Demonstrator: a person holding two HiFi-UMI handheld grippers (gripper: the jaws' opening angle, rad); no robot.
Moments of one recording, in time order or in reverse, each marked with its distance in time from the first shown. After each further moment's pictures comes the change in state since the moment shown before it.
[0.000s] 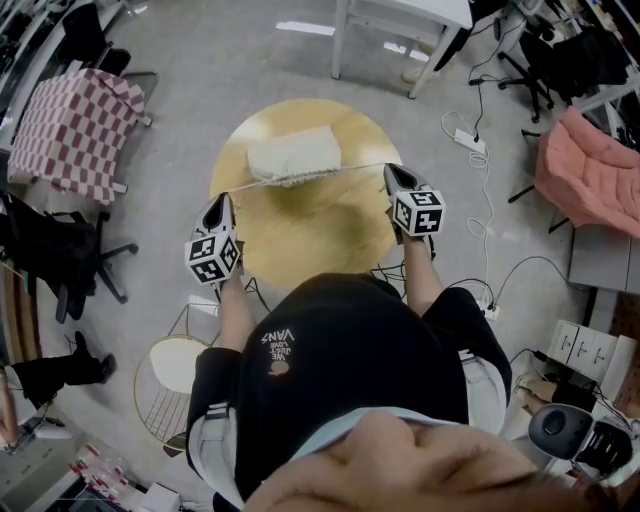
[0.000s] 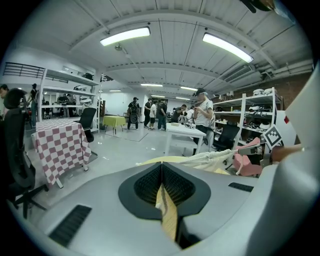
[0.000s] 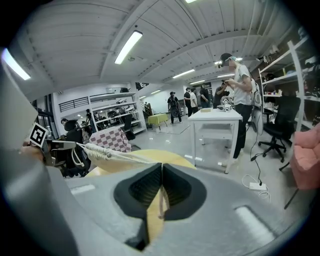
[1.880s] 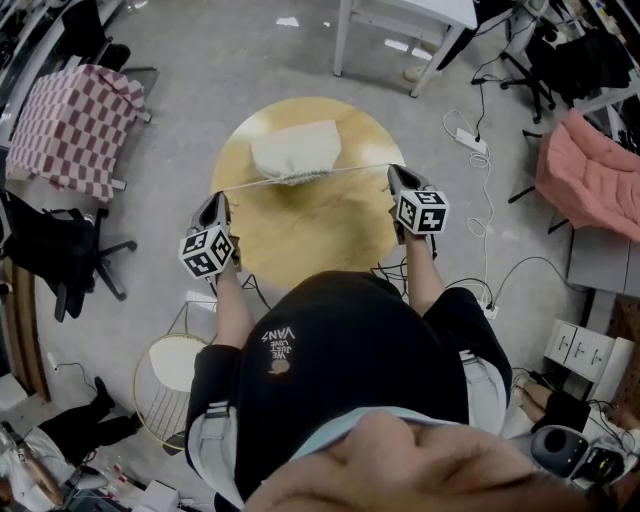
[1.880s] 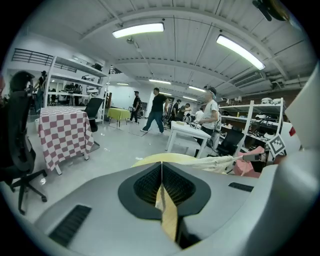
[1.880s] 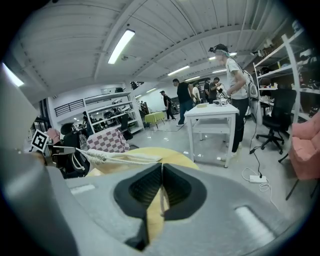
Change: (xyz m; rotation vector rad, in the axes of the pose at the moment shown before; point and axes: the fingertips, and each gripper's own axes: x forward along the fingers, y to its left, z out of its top) left arm 0.012 0.033 -0.018 -0.124 0.028 0.012; right arm 0.011 -0.008 -0.012 0.061 0.023 -0.020
